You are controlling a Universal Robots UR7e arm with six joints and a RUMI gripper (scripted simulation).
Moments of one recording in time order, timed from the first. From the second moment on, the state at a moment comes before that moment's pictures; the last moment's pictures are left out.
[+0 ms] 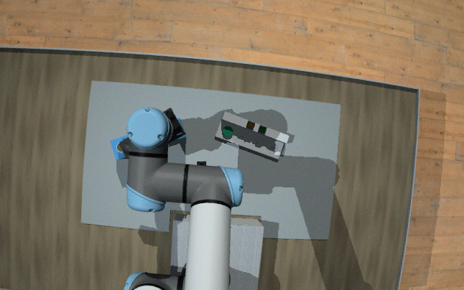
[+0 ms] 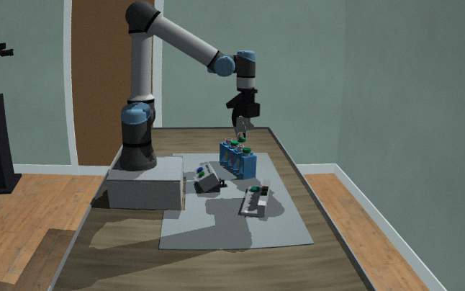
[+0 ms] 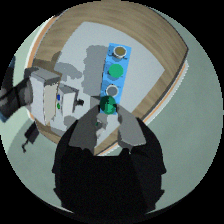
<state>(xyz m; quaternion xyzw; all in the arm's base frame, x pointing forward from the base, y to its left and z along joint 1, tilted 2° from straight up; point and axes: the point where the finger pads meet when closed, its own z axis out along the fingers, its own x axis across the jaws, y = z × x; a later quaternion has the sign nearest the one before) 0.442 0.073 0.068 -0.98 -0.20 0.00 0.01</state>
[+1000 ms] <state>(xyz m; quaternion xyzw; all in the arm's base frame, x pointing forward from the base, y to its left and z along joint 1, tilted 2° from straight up) 0.412 -0.100 0.062 -0.85 -0.53 -0.01 0.01</state>
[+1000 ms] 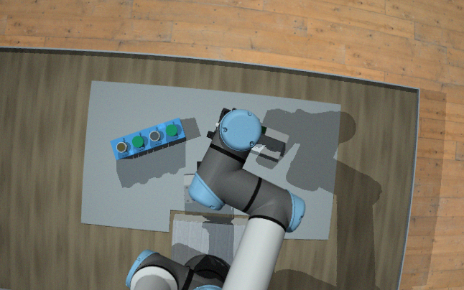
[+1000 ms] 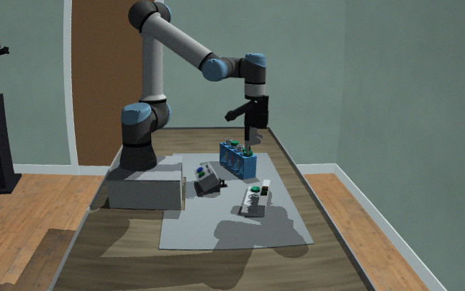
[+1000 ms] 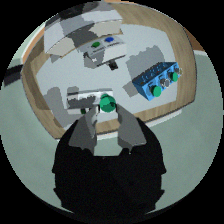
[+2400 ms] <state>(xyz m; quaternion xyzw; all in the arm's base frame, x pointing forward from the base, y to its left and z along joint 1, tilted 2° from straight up) 0.391 -0.219 0.001 -0.85 -0.53 -0.01 0.02</state>
